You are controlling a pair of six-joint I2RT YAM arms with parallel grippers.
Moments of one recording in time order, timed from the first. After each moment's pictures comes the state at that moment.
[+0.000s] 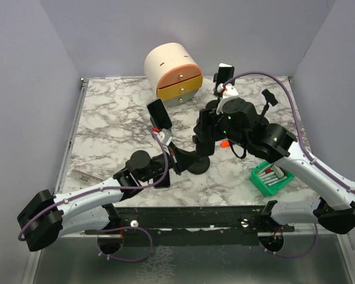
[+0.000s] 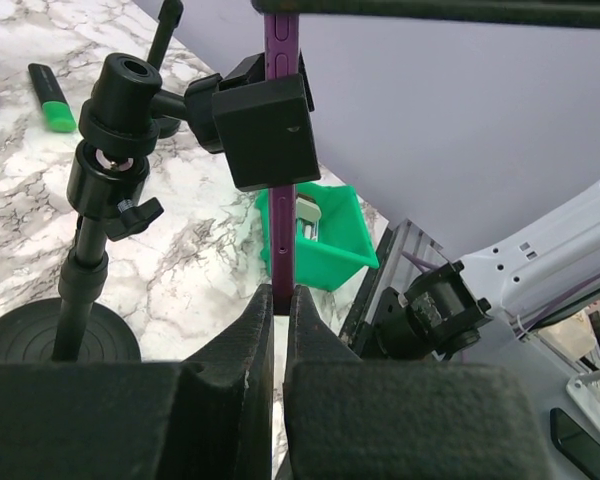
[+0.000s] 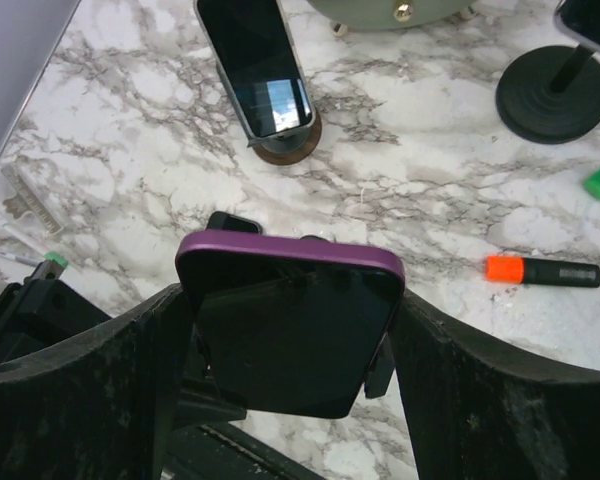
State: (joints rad) left arm -0.94 1.03 0.47 0.64 0.14 -0.56; right arm 0.92 1.24 1.46 -0.73 0.32 0.39
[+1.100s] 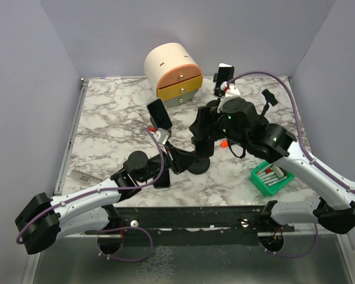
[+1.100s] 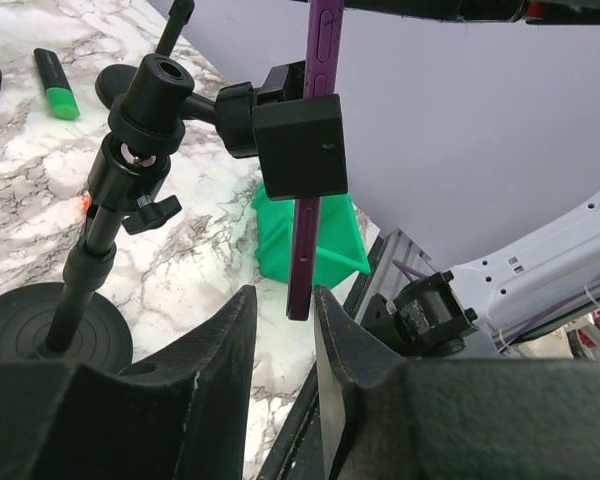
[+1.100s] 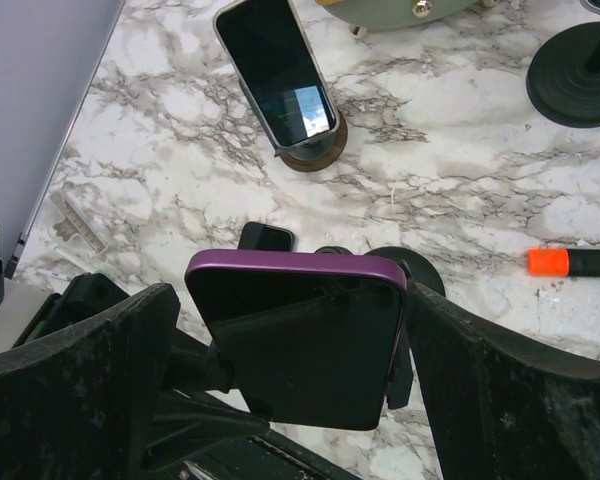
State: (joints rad) left arm -0.93 0.99 0.46 0.62 0.12 -0.63; right arm 0.92 1.24 1.46 -0.71 0.32 0.50
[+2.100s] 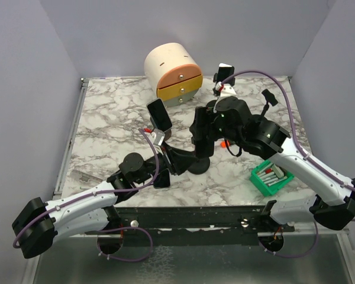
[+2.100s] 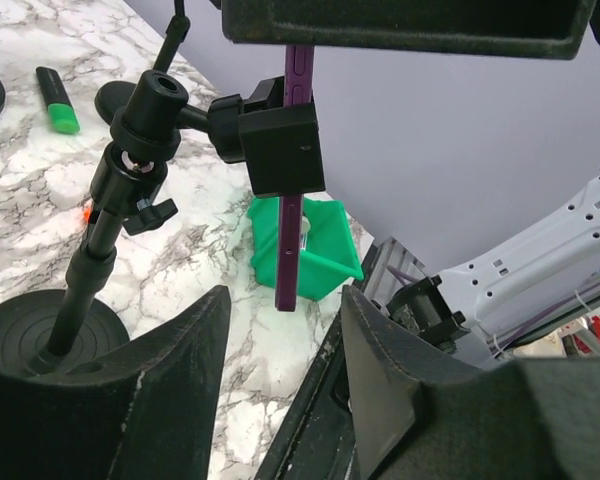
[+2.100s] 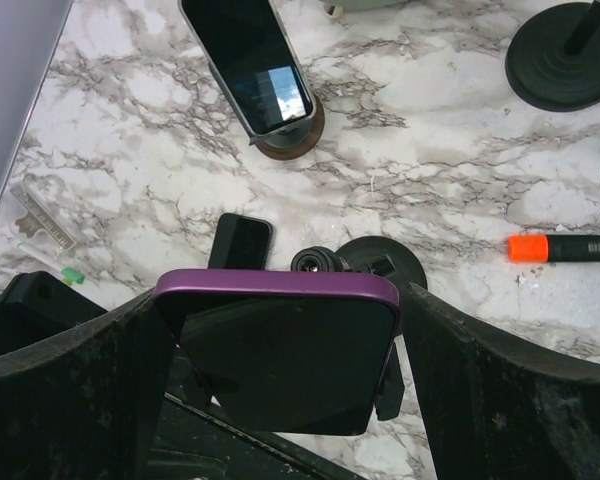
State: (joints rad) left arm -0.93 0.93 0.43 0.61 0.12 -0.63; right arm 0.92 1.29 1.49 -0.76 0.34 0.50
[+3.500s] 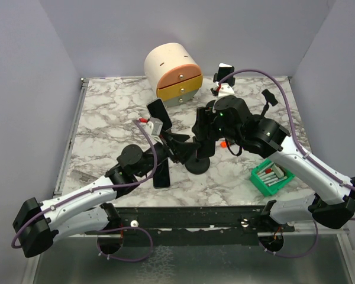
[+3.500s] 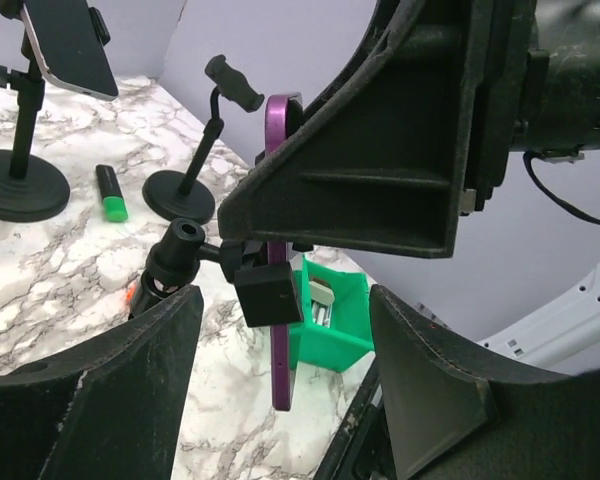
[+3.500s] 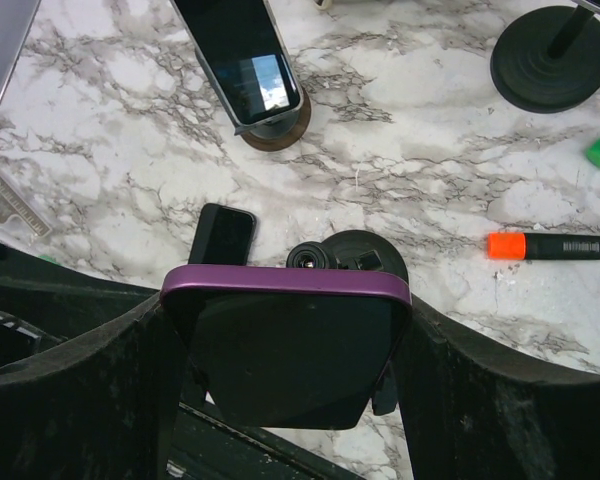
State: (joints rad) left arm -0.93 0.93 0.59 0.54 0.01 -0.55; right arm 0.92 1.31 1.53 -0.80 0.35 0.45
